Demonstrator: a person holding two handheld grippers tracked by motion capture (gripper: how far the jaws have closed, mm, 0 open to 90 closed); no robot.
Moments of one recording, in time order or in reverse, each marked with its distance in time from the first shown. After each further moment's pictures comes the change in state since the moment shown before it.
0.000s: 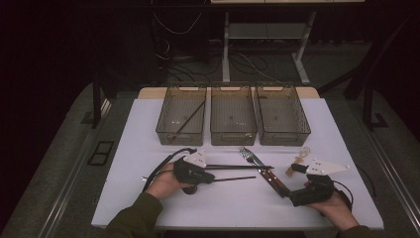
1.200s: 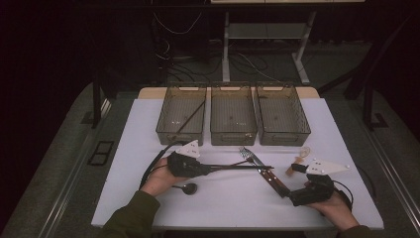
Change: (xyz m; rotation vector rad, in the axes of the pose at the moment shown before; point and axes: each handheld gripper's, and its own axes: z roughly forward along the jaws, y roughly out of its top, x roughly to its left) left arm 0.004 0.009 -0.030 -0.055 0.081 -0.080; right arm 0.000 0.000 0.000 0.001 -0.001 -0.002
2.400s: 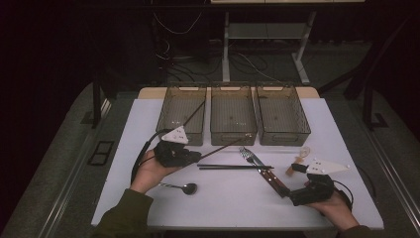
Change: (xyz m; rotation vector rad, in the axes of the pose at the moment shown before) left arm 0.004 0.018 -0.050 -0.046 0.128 -0.111; right arm -0.001 0.000 0.000 -0.001 -0.002 0.007
